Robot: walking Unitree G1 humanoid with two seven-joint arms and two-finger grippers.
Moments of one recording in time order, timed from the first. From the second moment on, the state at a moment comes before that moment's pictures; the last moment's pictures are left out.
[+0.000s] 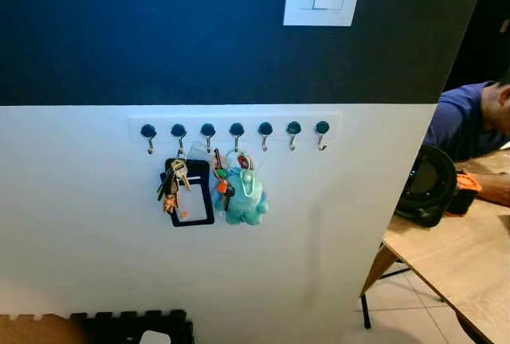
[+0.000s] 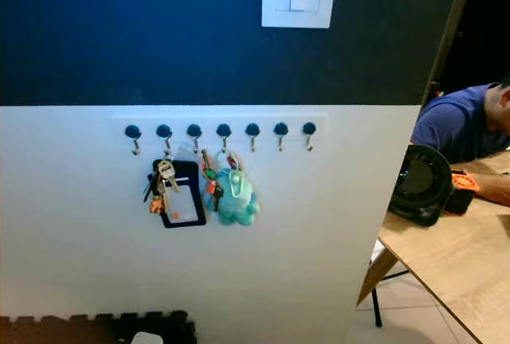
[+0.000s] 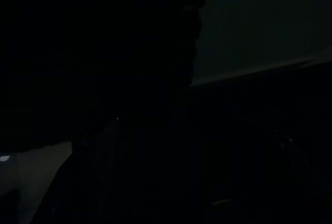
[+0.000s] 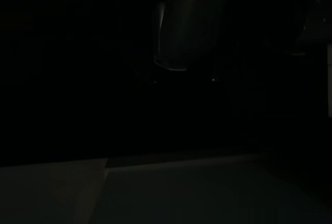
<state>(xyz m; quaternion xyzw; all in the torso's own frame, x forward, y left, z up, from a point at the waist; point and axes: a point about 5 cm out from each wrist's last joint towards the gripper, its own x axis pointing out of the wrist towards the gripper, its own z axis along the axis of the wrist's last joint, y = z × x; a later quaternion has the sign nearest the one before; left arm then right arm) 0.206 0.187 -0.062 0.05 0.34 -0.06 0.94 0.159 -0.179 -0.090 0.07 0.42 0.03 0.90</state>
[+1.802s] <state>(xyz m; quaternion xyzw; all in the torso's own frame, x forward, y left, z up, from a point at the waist) 0.203 0.182 -0.061 0.04 0.33 -0.08 0.94 0.157 -0.175 -0.091 0.07 0.42 0.03 0.90</state>
